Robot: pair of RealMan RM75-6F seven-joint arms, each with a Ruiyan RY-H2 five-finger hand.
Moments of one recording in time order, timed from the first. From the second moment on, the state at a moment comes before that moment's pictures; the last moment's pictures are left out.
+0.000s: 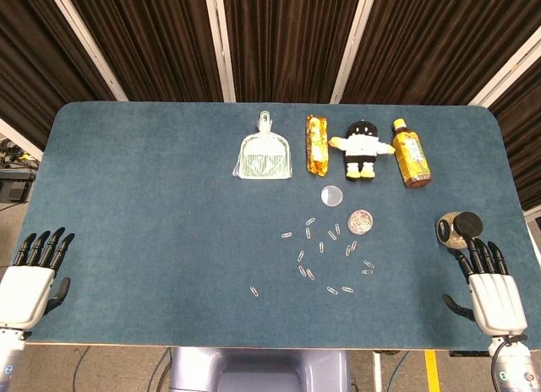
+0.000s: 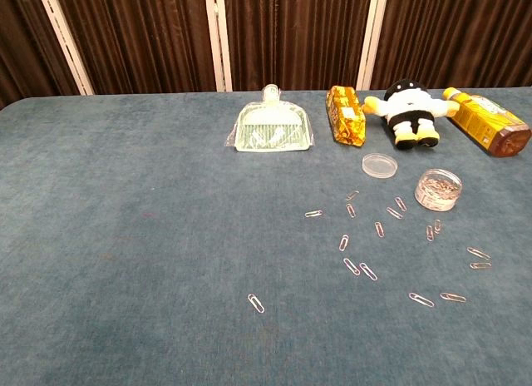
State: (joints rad) left arm -0.10 -1.12 0.03 -1.72 1.52 1.44 0.36; right arm 0.09 -1.16 0.00 -1.65 -1.48 1.49 -0.20
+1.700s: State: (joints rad) left arm -0.12 -1.11 -0.05 -1.67 1.32 1.37 0.31; right arm 0.64 -1.54 0.16 -1.61 -1.20 0.82 -0.77
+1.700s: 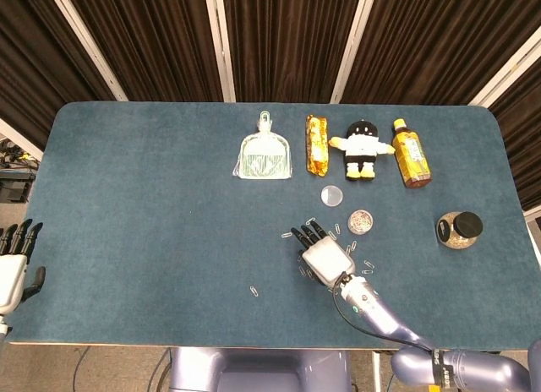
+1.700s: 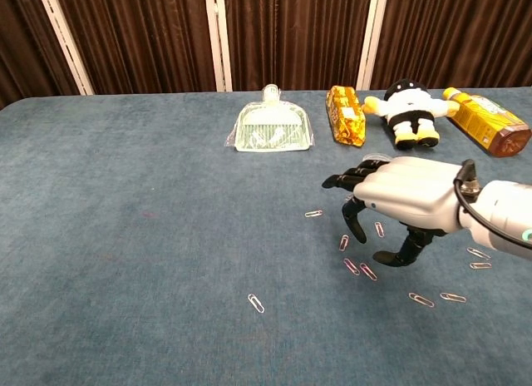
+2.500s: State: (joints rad) left arm -0.14 -1.12 -0.05 -1.66 1.26 1.33 0.35; right arm 0.80 -1.59 0.13 -1.51 -1.09 0.77 -0.76
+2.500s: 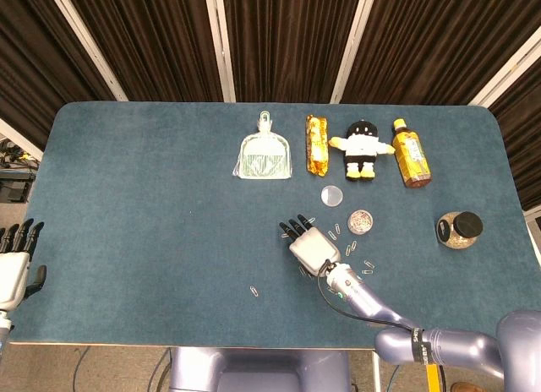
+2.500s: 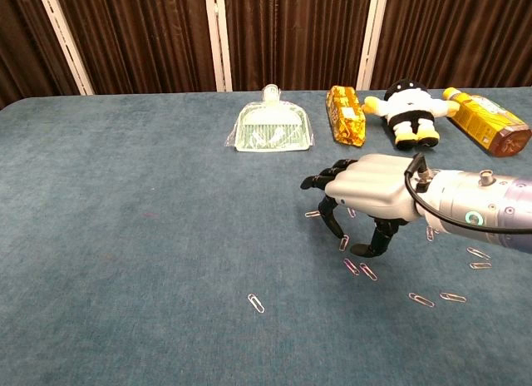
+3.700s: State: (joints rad) left arm -0.16 -1.13 -0.05 -1.65 1.22 1.31 0.36; right arm 0.90 -1.63 0.08 -1.42 -1.02 0.76 -0.72
